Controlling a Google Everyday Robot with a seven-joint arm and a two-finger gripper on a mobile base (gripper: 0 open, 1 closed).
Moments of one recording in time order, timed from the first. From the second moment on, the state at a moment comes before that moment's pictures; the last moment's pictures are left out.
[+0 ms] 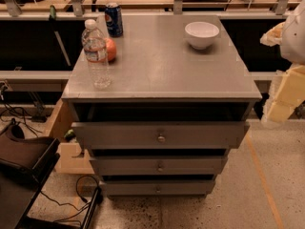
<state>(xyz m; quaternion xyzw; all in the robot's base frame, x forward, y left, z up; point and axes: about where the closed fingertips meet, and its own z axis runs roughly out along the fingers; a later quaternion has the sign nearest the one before) 0.438 -0.214 0.986 -0.60 0.78 -0.05 0.17</state>
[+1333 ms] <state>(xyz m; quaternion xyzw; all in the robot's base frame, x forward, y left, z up) 0.602 -0.200 1.019 -0.61 0.72 -0.15 0.31</state>
